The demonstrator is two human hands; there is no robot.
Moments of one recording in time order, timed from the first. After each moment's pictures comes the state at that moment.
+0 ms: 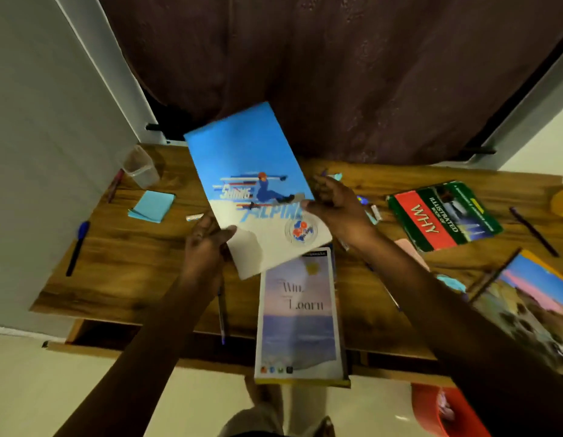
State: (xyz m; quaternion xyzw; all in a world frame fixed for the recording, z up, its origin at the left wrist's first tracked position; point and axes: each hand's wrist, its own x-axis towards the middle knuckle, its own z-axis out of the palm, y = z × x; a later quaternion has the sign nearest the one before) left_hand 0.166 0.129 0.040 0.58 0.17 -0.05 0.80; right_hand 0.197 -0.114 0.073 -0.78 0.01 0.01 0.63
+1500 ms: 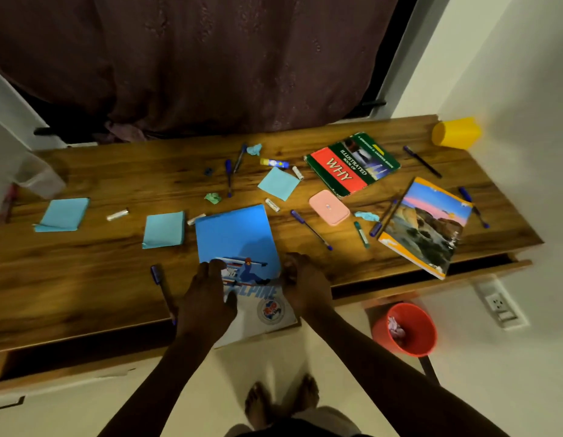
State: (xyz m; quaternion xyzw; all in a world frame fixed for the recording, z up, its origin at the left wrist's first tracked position) left_hand 0.043 0.082 -0.047 0.96 -0.16 -0.02 0.22; right_hand -0.004 -0.128 -0.064 -0.93 0.18 -0.03 0.31
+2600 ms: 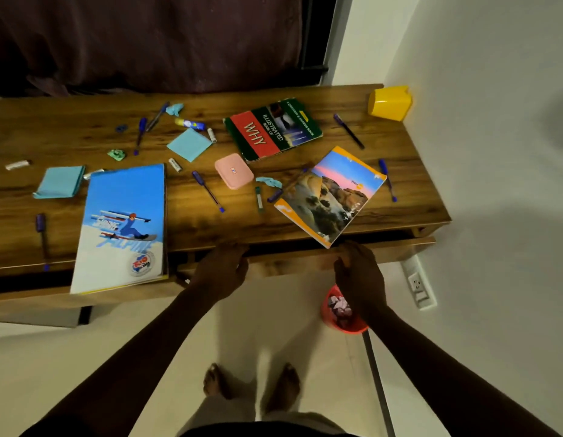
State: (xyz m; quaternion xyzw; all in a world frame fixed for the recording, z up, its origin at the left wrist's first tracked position) left_hand -0.068 -0.173 -0.095 0.94 -0.31 -0.03 0.16; right_hand -0.198 -0.471 -0.105 -0.94 0.22 -0.07 0.24
